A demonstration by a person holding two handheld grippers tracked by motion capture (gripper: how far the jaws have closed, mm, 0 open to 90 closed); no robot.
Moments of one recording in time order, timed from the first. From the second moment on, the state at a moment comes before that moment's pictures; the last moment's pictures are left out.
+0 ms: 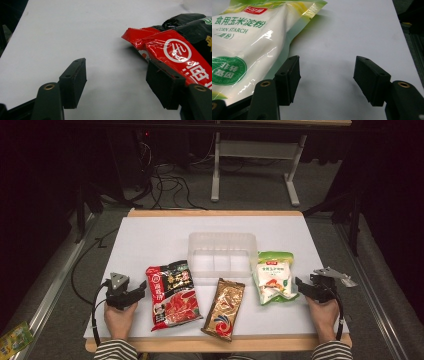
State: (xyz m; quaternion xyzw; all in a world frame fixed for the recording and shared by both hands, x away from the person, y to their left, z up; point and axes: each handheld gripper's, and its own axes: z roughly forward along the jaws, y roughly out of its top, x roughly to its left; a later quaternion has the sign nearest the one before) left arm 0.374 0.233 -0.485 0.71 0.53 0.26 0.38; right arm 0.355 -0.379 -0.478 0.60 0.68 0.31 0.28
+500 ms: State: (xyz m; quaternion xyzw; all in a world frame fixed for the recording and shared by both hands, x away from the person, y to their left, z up) left arm 0.373 0.232 -0.485 0.71 0.53 0.27 0.38; right arm 0.351 -0.386 -0.475 0.60 0.67 0.35 0.27
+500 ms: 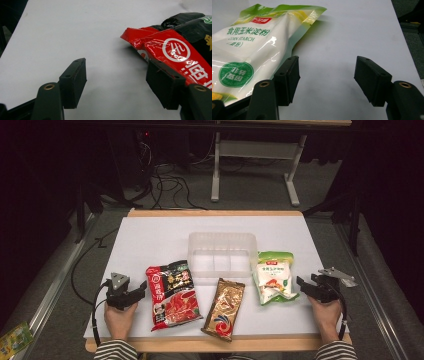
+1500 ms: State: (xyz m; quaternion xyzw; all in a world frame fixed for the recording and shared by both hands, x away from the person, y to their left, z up) left arm 0.372 0.229 -0.485 0.72 0.53 0.28 0.37; right arm 0.343 -0.384 -0.446 0.58 0.70 0.36 0.22
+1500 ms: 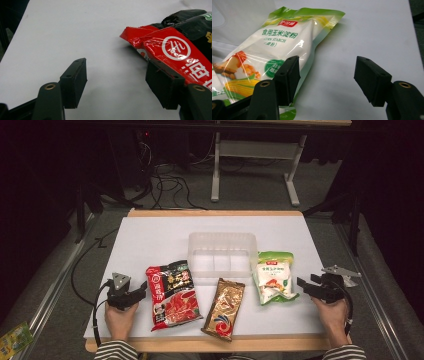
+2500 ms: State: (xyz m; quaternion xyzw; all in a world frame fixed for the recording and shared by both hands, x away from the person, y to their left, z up) left arm 0.372 0.230 -0.485 0.71 0.53 0.28 0.37; right arm 0.429 -0.354 -0.435 0.60 0.74 0.30 0.11
